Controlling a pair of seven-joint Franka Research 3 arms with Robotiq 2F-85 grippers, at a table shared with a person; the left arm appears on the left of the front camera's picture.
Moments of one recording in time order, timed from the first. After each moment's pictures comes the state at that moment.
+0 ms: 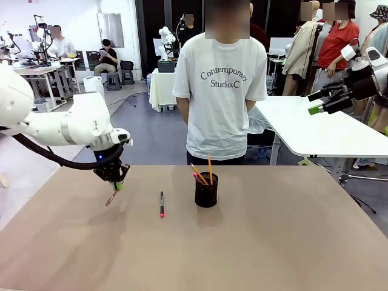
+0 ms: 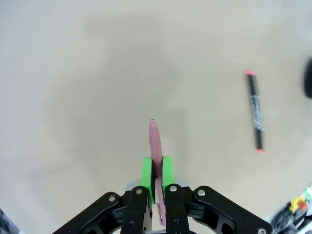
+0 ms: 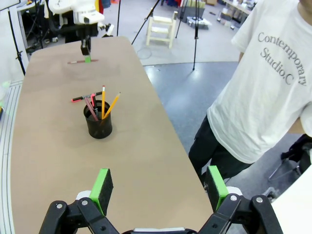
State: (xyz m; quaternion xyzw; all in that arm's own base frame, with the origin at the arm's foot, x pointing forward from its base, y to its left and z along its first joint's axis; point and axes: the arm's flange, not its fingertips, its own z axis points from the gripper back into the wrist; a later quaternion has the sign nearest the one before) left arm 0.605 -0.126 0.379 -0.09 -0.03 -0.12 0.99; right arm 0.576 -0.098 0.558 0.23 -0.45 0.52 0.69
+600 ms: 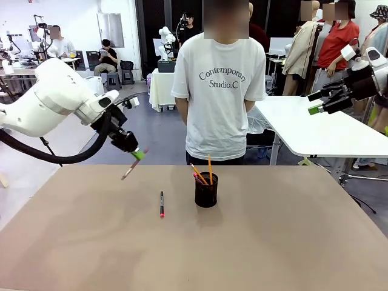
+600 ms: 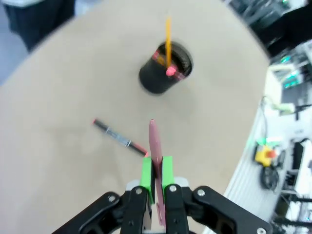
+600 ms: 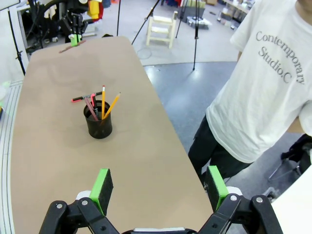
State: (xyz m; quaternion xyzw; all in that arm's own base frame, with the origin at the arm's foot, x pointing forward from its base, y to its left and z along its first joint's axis) left arm 0.561 -0.162 0.478 -0.32 -0.17 -0.35 0.87; right arm 0.576 -0.098 0.558 0.23 -0.45 0.52 0.69
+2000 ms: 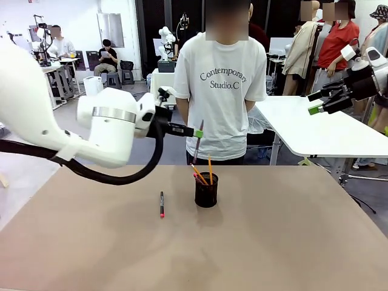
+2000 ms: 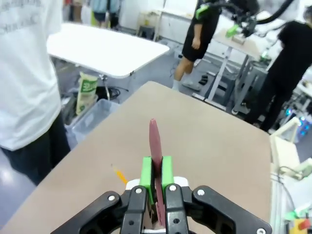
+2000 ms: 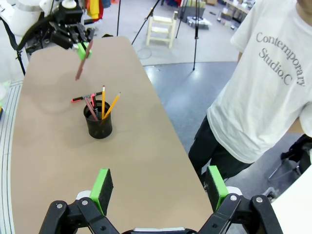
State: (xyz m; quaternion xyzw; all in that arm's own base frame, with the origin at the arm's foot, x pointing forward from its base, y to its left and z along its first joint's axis) left arm 0.544 -0.299 0.461 -0.37 -0.45 -0.39 0.71; right arm 0.576 -0.098 0.558 0.23 -0.45 0.52 0.69
